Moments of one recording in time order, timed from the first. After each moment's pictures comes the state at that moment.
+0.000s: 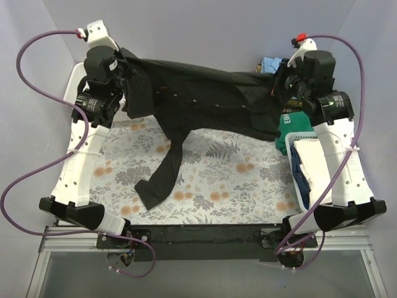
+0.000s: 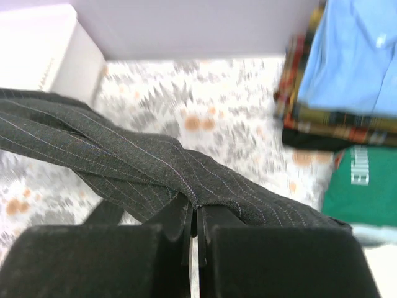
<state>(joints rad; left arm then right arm) -0.29 1.45 1.90 -0.56 -0.43 -0.30 0.24 1.40 1.81 -0.79 -0.10 0.26</state>
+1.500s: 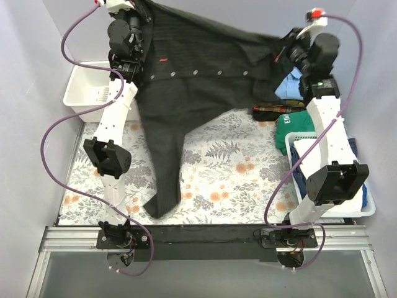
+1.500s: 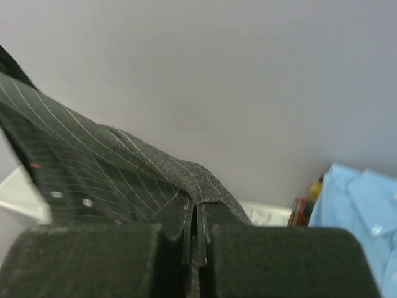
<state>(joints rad) -0.23 2.09 2.45 0.20 -0.28 -0.20 0.08 1.64 1.82 -0.10 -0.35 0.33</state>
